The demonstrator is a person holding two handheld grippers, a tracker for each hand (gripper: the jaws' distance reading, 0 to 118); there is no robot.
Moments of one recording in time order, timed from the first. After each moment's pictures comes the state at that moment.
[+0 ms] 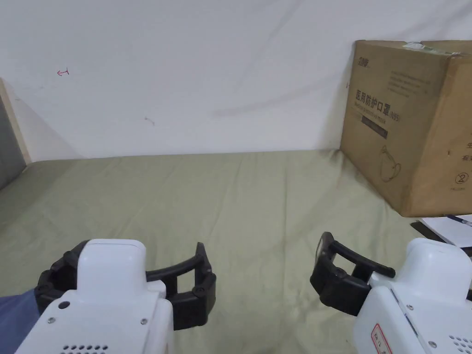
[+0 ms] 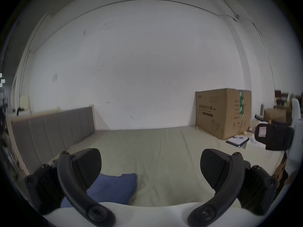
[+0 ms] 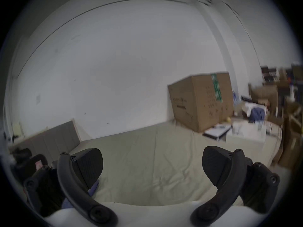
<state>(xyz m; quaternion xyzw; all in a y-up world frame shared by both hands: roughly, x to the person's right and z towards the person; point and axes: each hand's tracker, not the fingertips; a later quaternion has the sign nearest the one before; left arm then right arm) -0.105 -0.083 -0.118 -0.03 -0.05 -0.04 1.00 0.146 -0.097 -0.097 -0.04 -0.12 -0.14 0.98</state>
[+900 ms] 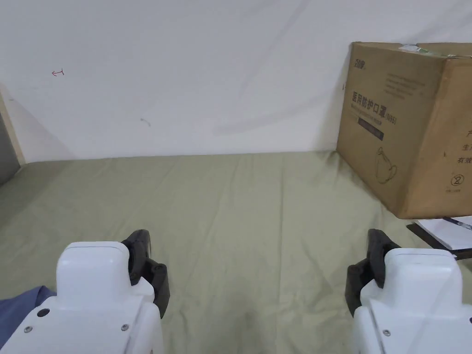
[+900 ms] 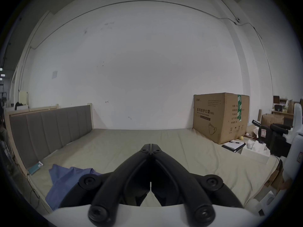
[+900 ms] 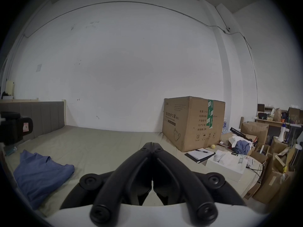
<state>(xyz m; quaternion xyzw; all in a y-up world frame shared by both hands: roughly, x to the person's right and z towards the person) -0.118 -0.077 -0.121 -0.03 -0.06 0.02 1.00 0.126 -0.087 -0.087 -0.01 -0.14 0.04 0.99</state>
